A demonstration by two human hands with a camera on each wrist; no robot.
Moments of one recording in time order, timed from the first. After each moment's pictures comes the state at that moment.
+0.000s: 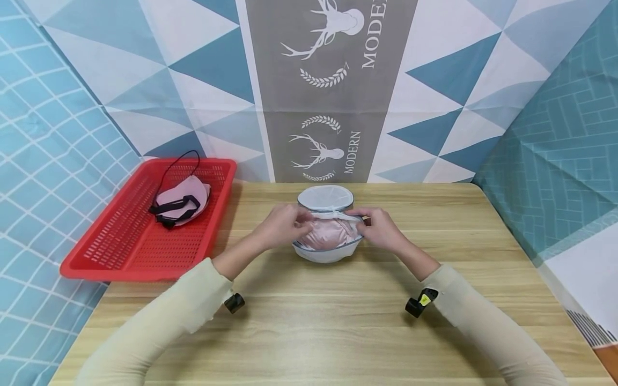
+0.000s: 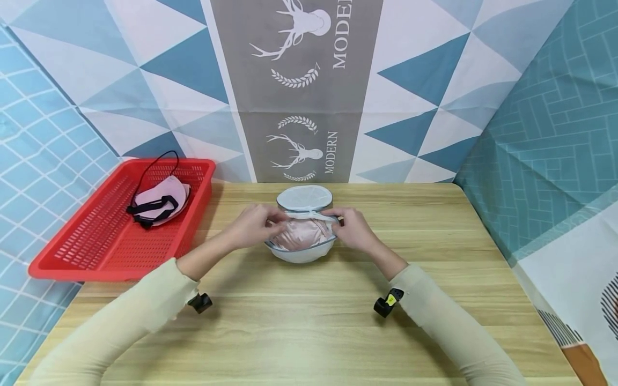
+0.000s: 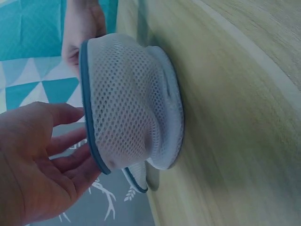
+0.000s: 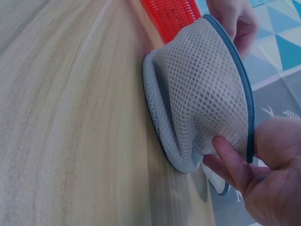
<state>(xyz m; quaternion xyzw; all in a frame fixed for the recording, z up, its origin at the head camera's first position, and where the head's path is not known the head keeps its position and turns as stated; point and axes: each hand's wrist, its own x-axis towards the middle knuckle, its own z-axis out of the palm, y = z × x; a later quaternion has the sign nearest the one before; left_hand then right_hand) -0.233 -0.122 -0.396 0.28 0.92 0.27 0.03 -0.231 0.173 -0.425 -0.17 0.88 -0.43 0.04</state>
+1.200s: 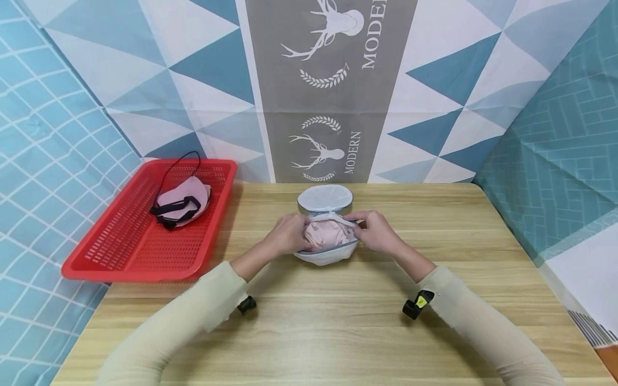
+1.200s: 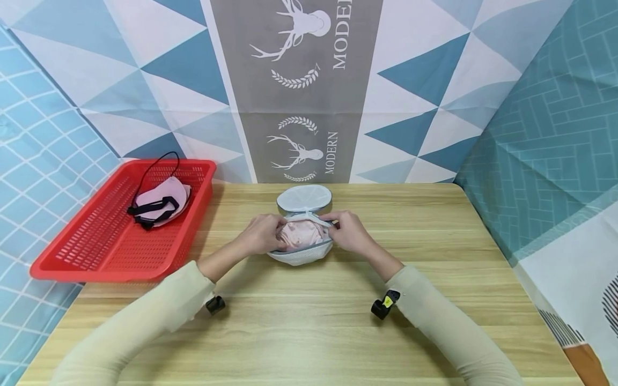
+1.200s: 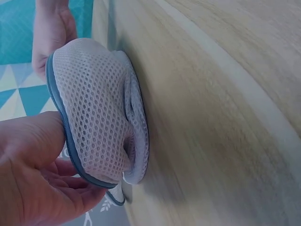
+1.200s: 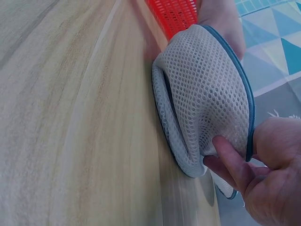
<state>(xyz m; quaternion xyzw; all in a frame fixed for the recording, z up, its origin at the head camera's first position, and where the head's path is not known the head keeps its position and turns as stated) -0.289 -0.117 -0.510 0.22 0.96 0.18 0.00 -0.228 0.164 -0.429 -0.17 0.88 -0.44 0.06</state>
